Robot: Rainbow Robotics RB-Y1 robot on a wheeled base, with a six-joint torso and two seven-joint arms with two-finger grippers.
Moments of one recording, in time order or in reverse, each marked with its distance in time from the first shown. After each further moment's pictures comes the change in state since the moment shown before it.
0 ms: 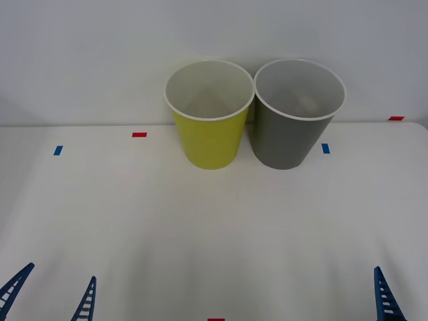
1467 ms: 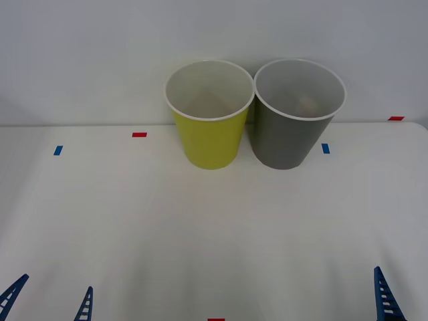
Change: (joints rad) right arm 0.000 0.000 0.000 0.000 0.000 0.000 0.000; left arm 0.041 -0.021 -0.002 0.001 -0.009 -0.027 -0.017
